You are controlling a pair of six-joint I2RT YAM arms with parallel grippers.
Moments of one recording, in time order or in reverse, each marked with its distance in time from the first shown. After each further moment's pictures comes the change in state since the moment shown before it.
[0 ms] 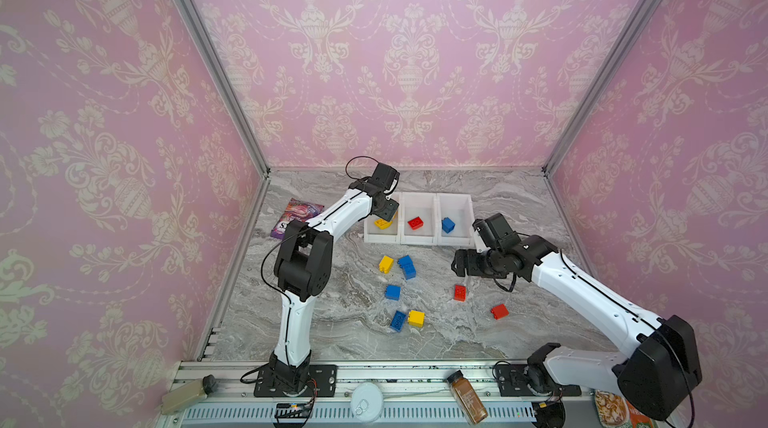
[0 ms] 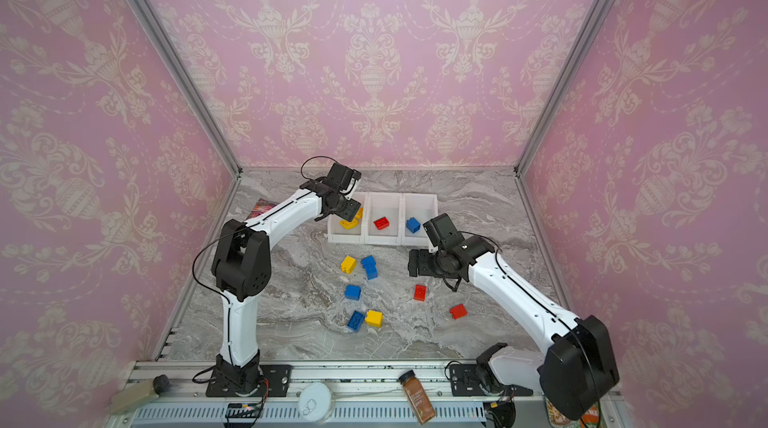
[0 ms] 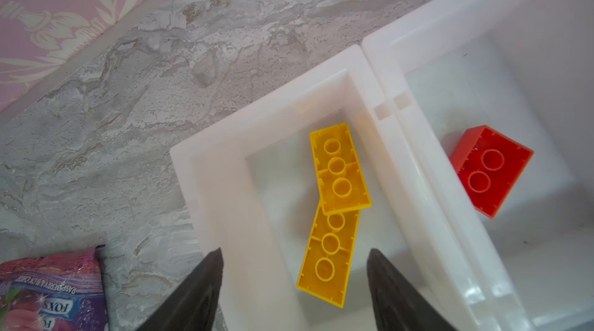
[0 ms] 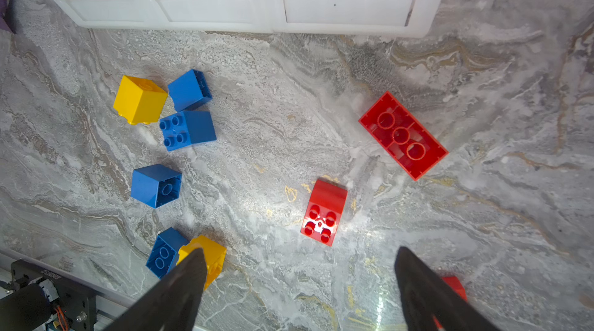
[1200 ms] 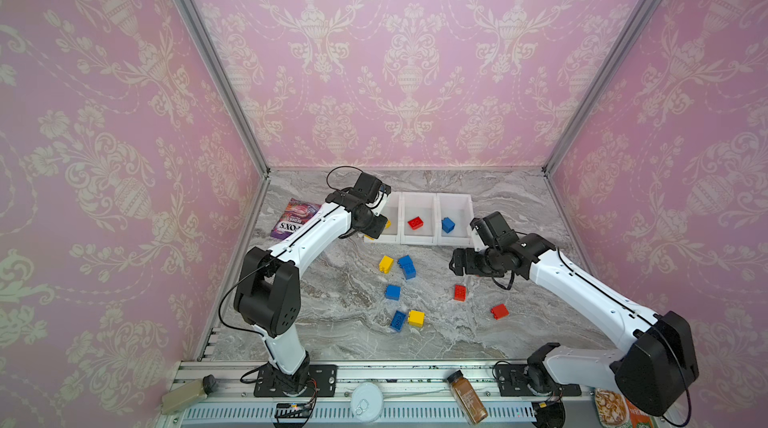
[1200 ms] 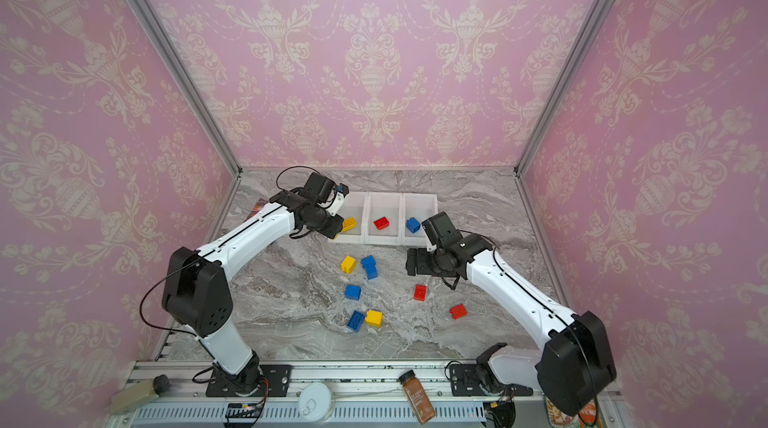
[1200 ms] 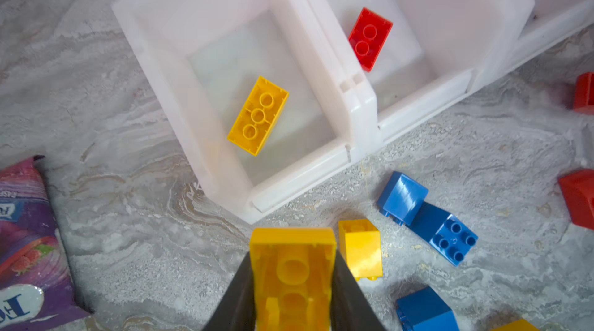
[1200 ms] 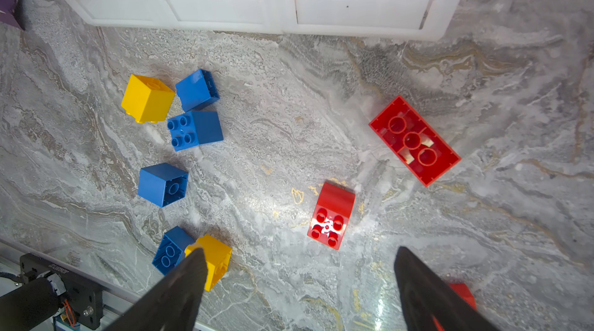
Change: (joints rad) left arm 0.000 -0.285 -0.206 -0.143 0.199 -0.022; right arm 0.006 0.014 0.008 0.008 -0.027 0.000
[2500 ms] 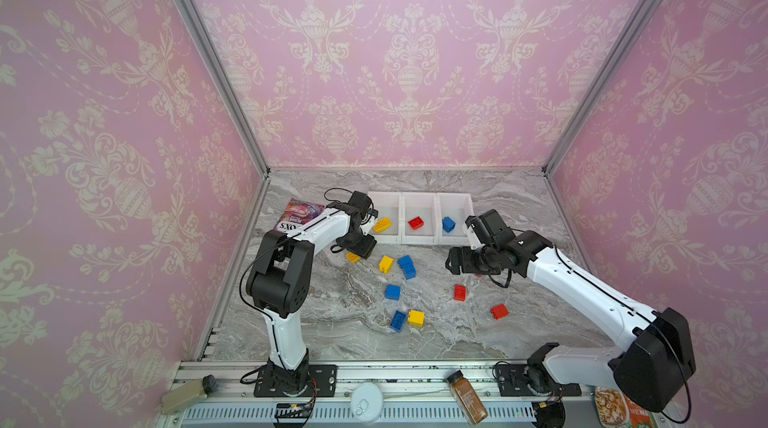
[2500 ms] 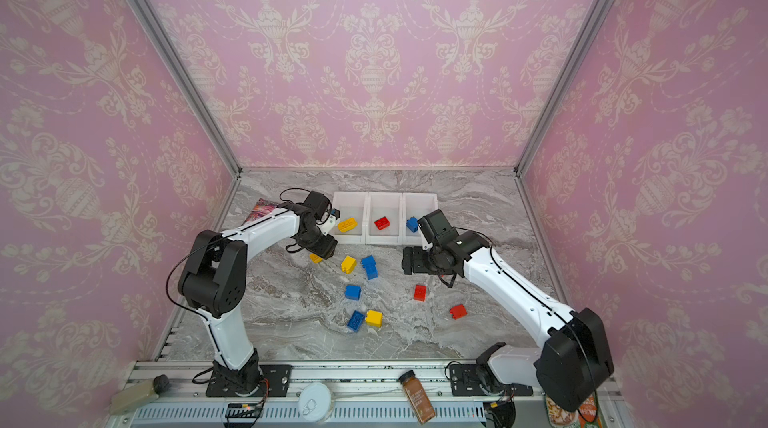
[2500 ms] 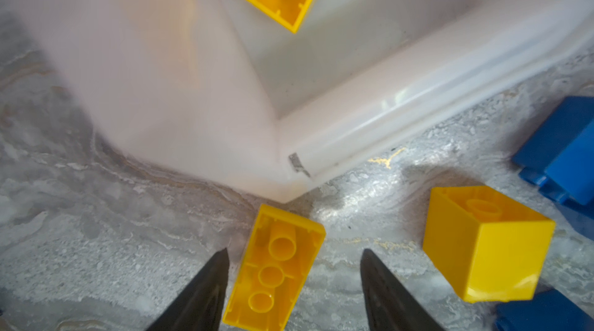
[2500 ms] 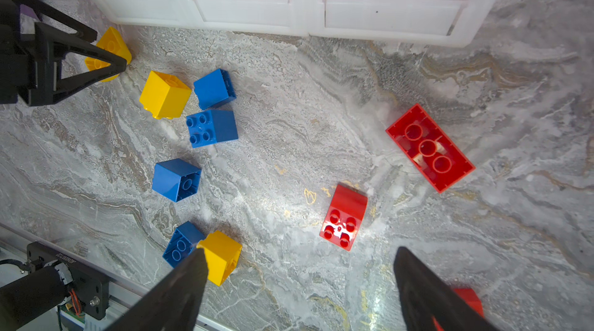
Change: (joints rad) left arm 0.093 0.115 -0.200 -0.005 0.005 0.050; right arm 0.030 0.019 0.046 -0.015 -0.001 -0.011
